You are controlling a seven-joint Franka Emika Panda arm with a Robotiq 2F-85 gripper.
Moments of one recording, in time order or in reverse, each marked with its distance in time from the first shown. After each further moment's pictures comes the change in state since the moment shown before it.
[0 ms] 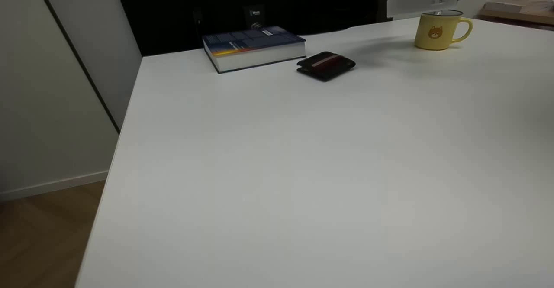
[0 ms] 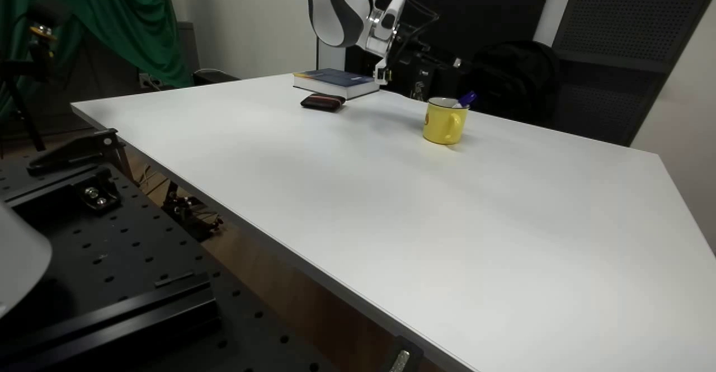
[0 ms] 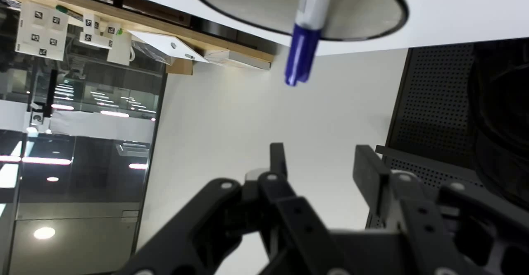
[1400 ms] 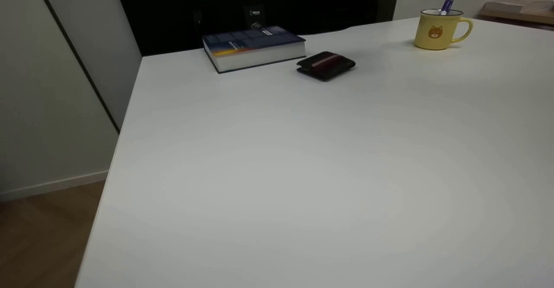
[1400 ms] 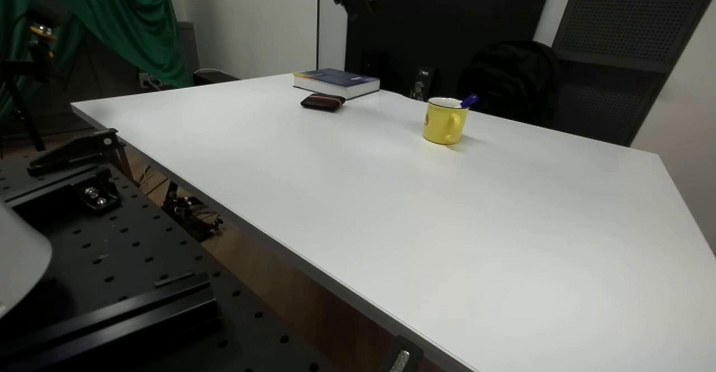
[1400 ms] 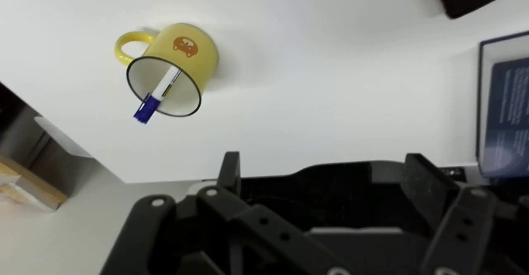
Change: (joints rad) arm -0.024 -0.496 0.169 -0.337 0.757 0.448 -0.956
